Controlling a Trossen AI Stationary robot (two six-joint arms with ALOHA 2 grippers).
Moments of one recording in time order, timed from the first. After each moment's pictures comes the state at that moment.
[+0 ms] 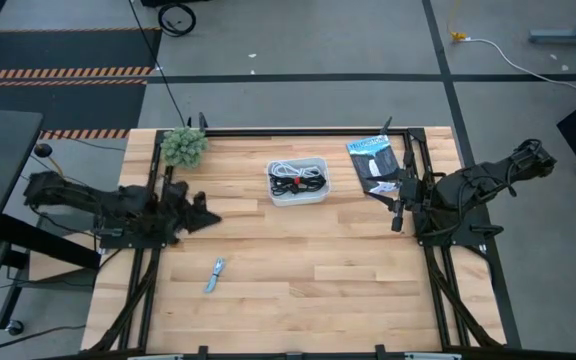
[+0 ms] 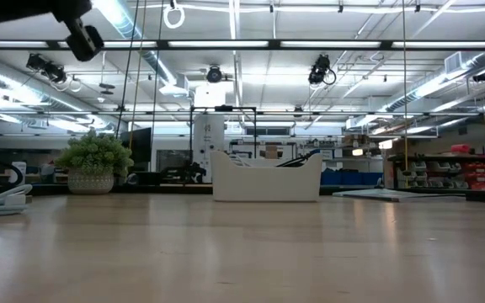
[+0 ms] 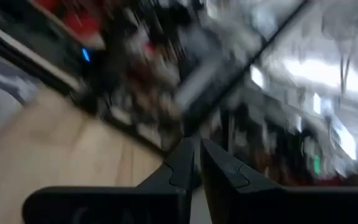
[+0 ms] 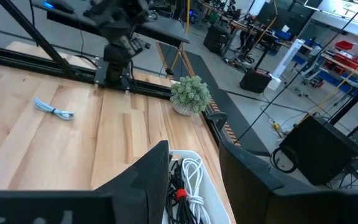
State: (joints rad) left arm -0.24 0.48 0.27 0.37 -0.09 -0.70; right arm 0.44 0.75 0.89 -0.42 0.73 -0.18
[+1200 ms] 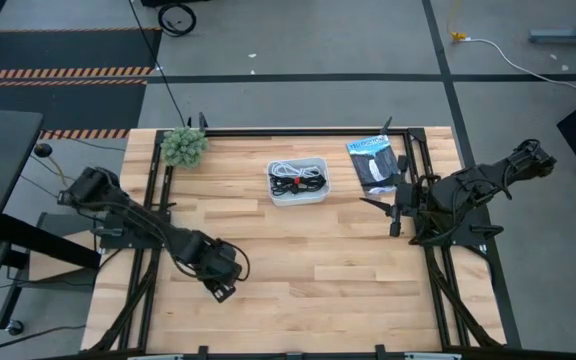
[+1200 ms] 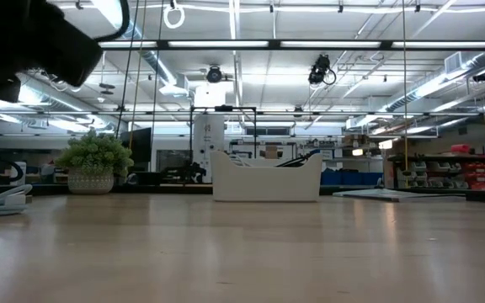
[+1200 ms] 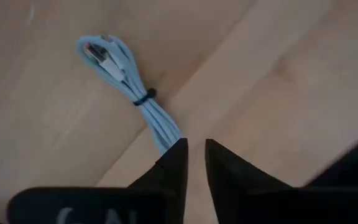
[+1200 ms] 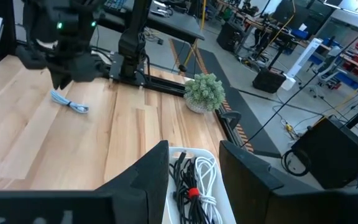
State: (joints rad) left arm -0.52 1.54 0.99 -0.83 0.16 -1.23; right arm 0.44 0.78 0.89 -0.42 0.68 -0.18
